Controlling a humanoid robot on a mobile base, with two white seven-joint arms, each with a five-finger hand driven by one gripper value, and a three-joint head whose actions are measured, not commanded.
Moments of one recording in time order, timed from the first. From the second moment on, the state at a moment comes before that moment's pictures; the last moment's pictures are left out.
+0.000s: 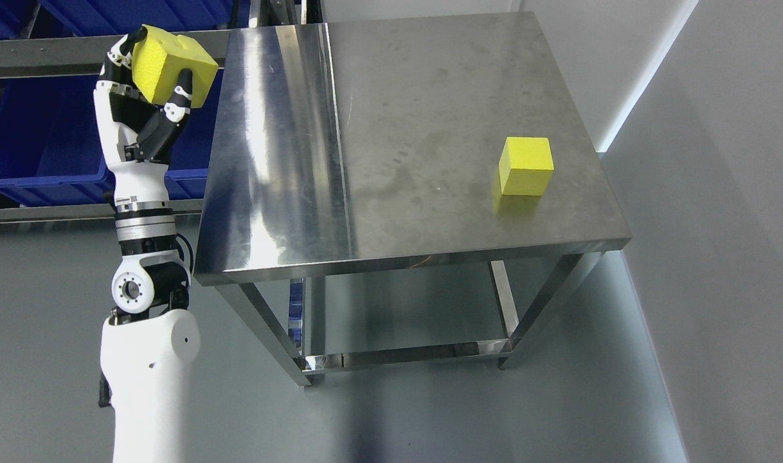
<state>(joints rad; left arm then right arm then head) -0.37 0.01 0.21 -1.44 0.32 -0.43 -0.14 0.00 0.00 -0.09 0.00 0.00 -0.10 0.02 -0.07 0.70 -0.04</state>
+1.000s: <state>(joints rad) -0.31 0.00 0.19 -1.49 0.32 -0.40 -0.15 0.00 0.00 -0.09 0.00 0.00 -0.10 0.02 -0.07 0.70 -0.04</state>
